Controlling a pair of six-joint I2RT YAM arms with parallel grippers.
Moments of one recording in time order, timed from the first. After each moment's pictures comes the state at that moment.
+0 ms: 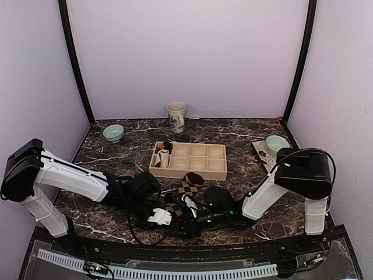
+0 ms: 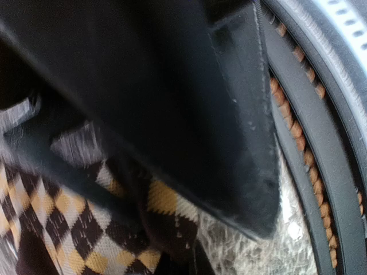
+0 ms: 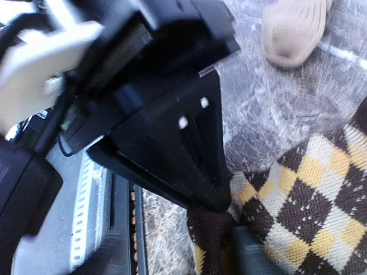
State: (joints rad) left arm -1.05 1.57 0.71 -0.24 0.30 0.84; right arm 1.20 2.03 0.70 0.85 -0.47 0.48
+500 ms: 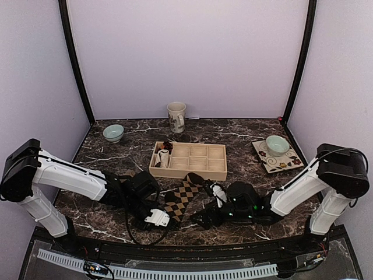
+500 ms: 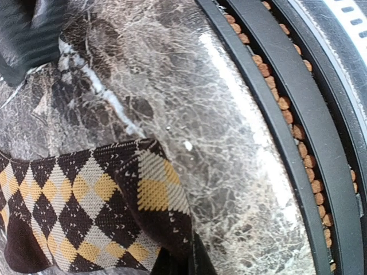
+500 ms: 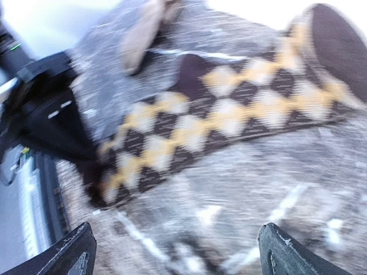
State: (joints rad) left arm -1.05 1.55 0.72 -0.32 0.31 0.88; right arm 1.14 1.69 0.46 0.68 -0.13 0.50
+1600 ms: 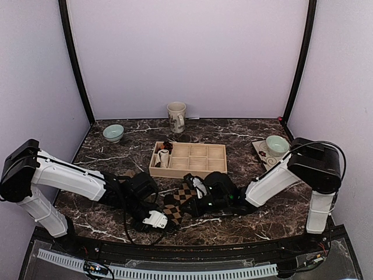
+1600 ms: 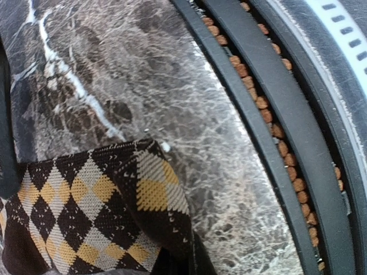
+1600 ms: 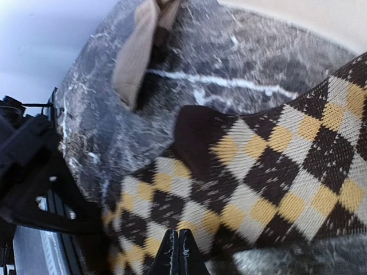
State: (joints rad) left arm -1.05 1.54 0.70 -0.33 0.35 0.90; right arm 1.10 1.89 0.75 0.57 -0.23 0.63
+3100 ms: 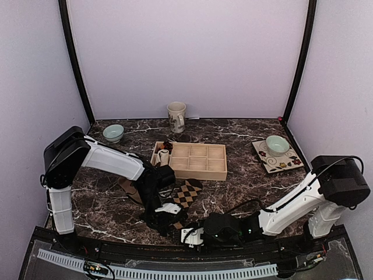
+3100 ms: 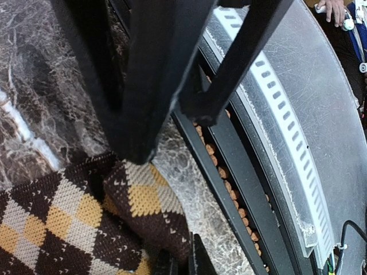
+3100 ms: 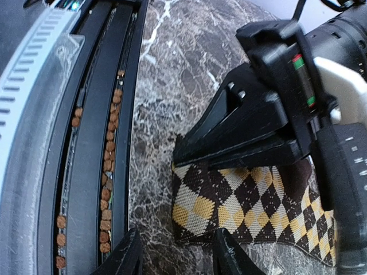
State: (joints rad) left arm -0.92 1.97 1.14 -0.88 0.78 1.07; right arm 1.51 1.73 0.64 0.48 0.18 -0.30
